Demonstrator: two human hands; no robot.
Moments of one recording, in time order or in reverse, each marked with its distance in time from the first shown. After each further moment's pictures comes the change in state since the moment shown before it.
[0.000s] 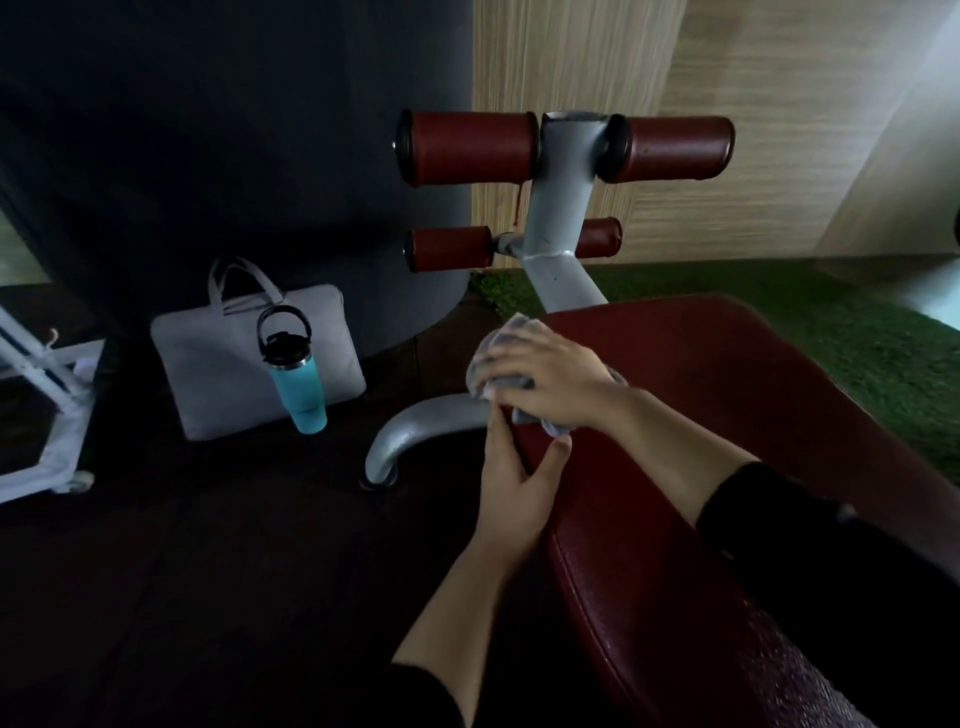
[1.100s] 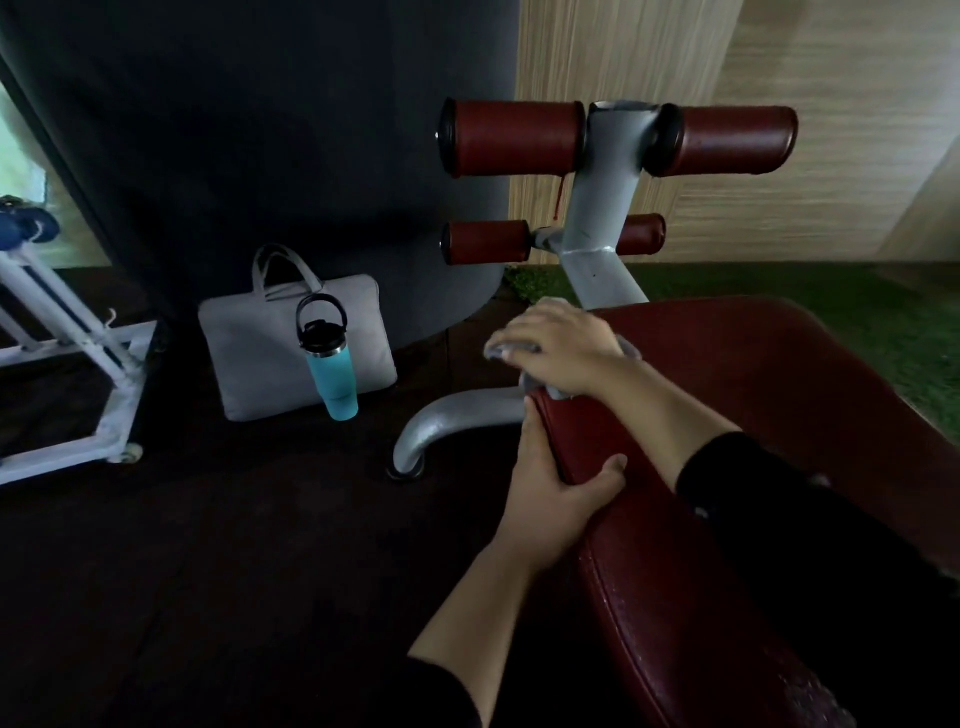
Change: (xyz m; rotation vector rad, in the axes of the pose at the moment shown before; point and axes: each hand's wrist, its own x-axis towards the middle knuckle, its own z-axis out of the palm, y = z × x) left_hand -0.001 -0.013 -0.004 -0.009 -0.054 -0.041; right_hand 0.045 0.010 0.011 -0.084 -0.045 0.117
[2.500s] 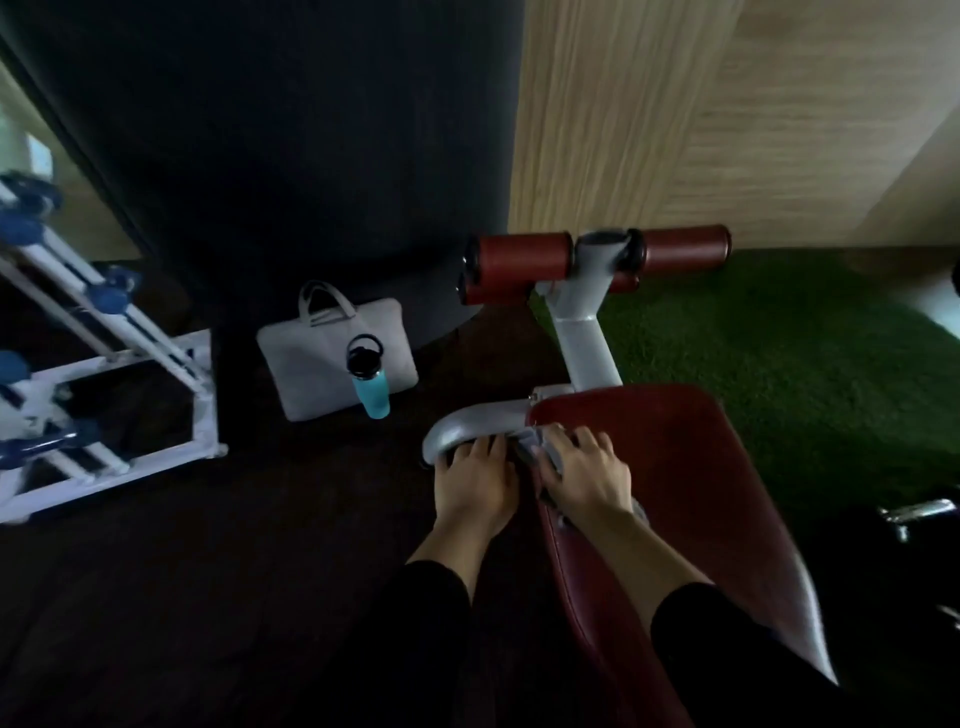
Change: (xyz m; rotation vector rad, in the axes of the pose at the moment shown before) left_hand 0.008 0.251 -0.103 1.134 -0.221 -0.286; right_hand -0.080 -0.135 -0.168 0.033 -0.002 0.510
